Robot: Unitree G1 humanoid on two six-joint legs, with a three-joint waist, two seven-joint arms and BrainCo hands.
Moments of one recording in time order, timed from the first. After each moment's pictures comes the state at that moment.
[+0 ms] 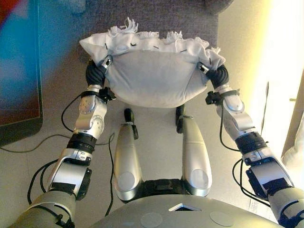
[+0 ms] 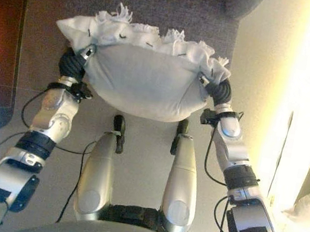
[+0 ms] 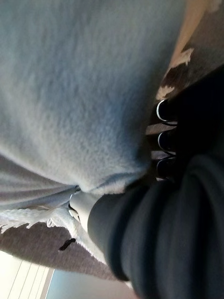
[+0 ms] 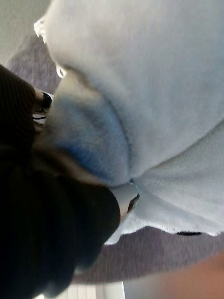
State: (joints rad) left arm -0.45 0.41 -0.17 0.45 -0.72 -0.27 0.12; right arm -0.51 -0.46 0.29 0.35 0.54 -0.12 -0.07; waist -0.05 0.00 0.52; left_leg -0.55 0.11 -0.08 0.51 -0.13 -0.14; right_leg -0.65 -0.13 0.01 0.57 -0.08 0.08
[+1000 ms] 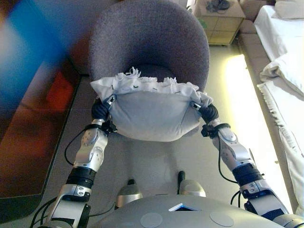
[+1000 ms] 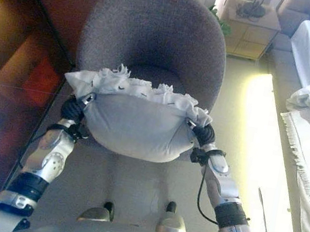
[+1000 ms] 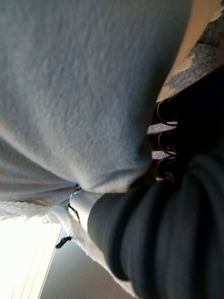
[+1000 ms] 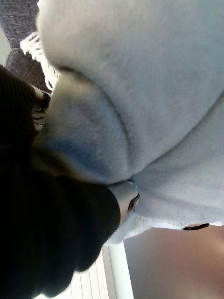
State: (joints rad) left arm -0.10 0.36 -0.12 0.28 -0.66 -0.10 0.09; right arm -0.14 -0.37 0.25 0.26 0.58 0.01 0.02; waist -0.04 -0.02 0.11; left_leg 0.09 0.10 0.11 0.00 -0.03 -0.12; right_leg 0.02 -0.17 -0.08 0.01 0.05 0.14
